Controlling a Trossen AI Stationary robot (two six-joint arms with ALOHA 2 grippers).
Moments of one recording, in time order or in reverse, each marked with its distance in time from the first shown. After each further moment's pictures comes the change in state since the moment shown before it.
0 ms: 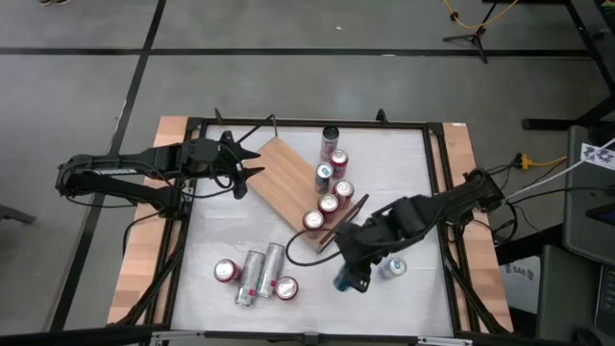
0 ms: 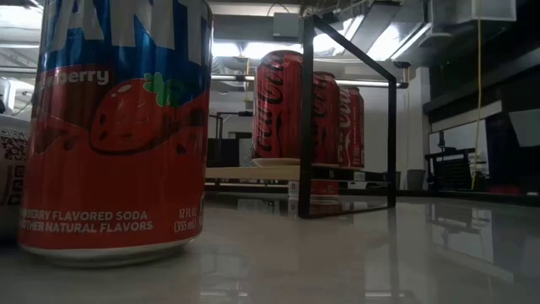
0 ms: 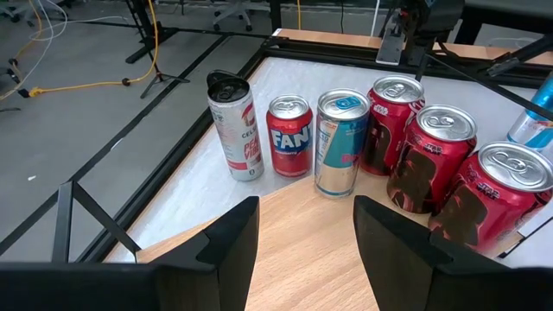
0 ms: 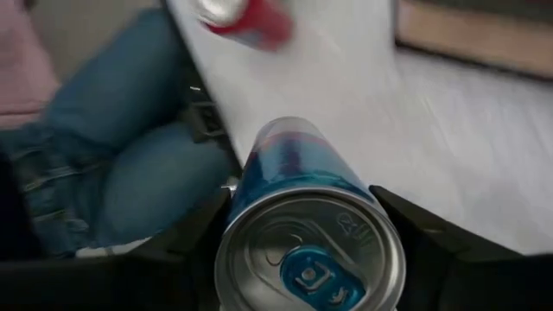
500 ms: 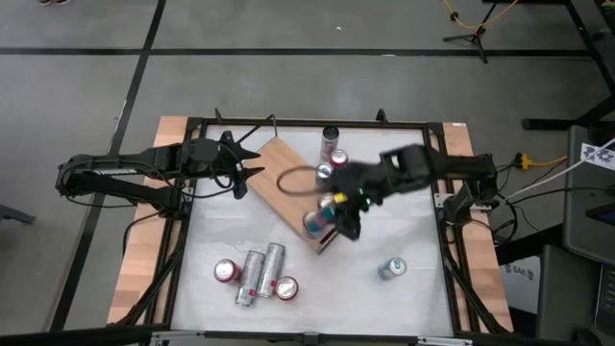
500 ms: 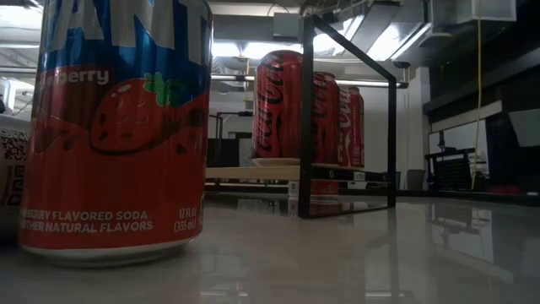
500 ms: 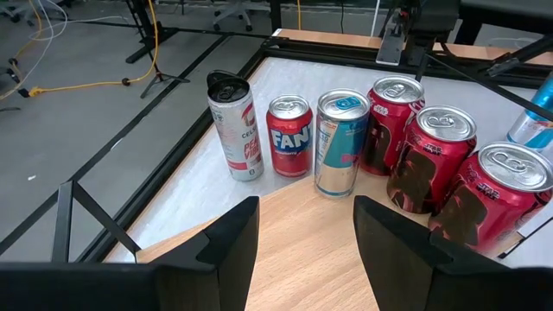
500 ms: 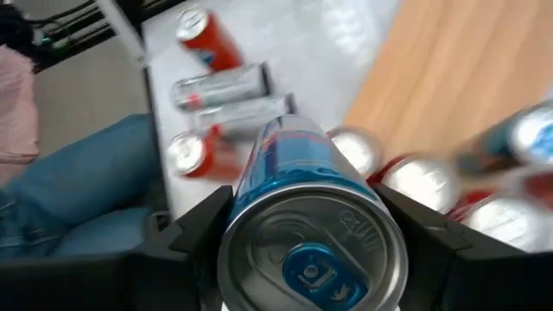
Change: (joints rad) left arm 0.000 0.000 0.000 0.000 0.000 -0.001; right arm -0.255 -0.003 0.212 -0.020 0.129 -0.426
